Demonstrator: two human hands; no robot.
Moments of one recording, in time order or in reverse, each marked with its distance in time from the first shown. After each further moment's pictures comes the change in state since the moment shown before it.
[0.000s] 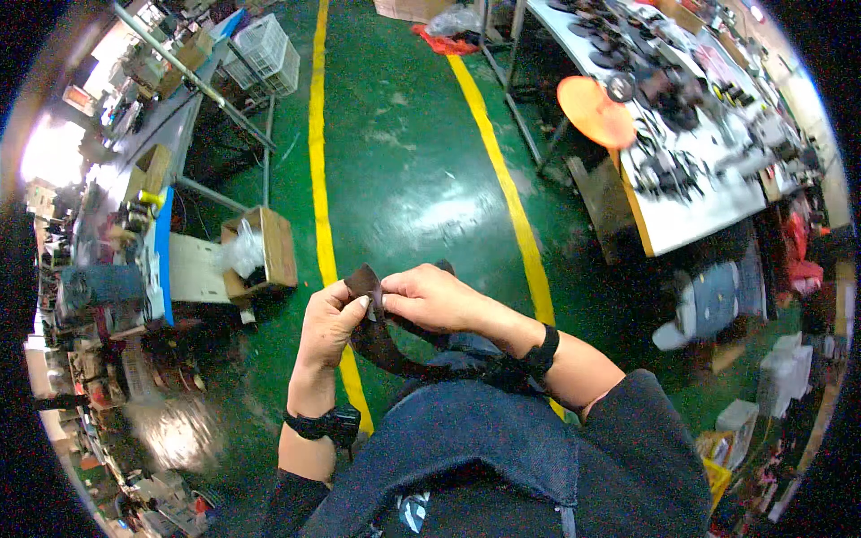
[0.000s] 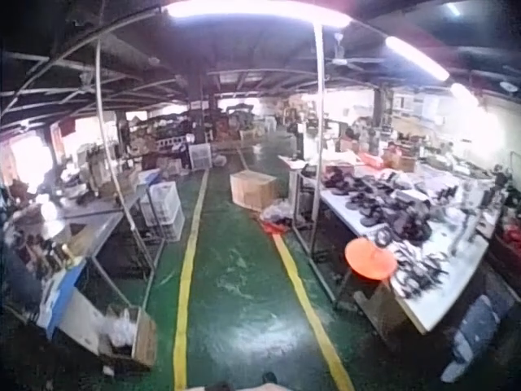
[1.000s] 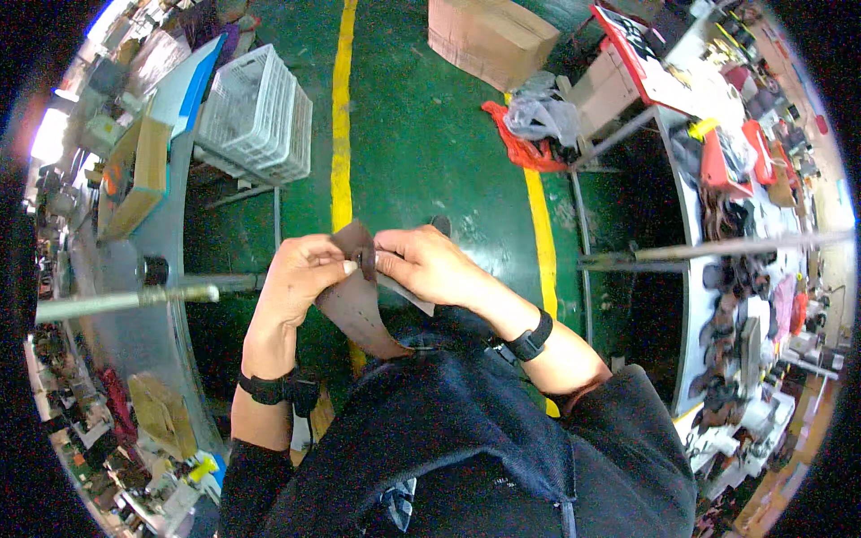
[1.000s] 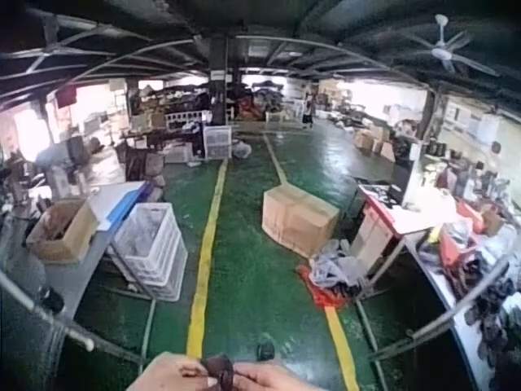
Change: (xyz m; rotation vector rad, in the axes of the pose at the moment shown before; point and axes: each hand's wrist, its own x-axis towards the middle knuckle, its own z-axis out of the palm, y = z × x) left_hand 0.877 0.355 -0.448 0.233 0.015 -0.042; right_hand 0.891 0.003 -0.526 -0.116 0.068 -0.055
